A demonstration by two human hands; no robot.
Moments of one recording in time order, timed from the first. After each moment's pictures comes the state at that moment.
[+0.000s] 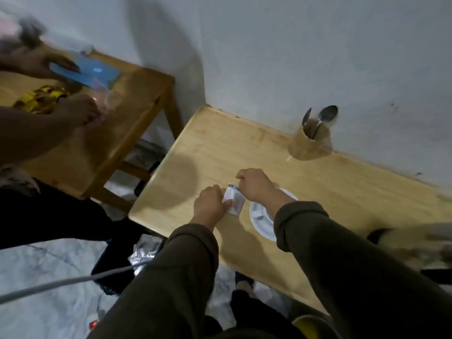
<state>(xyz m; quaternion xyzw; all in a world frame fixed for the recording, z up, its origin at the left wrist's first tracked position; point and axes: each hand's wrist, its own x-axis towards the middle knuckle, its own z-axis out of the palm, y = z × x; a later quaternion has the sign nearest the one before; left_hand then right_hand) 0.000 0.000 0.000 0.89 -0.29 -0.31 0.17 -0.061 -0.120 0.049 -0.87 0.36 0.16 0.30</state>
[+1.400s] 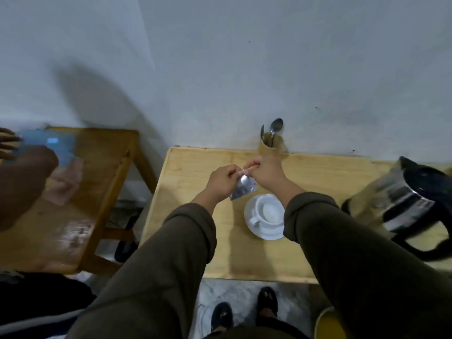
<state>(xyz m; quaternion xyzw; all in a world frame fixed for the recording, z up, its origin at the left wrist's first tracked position) 0.024 -0.058 0.111 0.72 -0.48 -0.36 0.34 -0.093 -0.114 0.152 -0.73 0.54 -0.15 0.40</state>
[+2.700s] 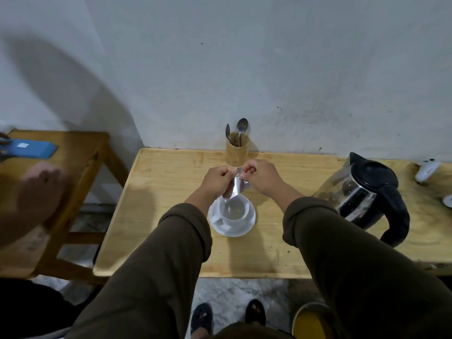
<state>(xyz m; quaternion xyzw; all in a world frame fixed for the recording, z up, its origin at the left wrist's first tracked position) -0.064 -0.081 0.124 0.68 -0.38 -0.48 0.42 -0.191 -0.131 0.154 -0.75 0.51 -0.14 0.38</state>
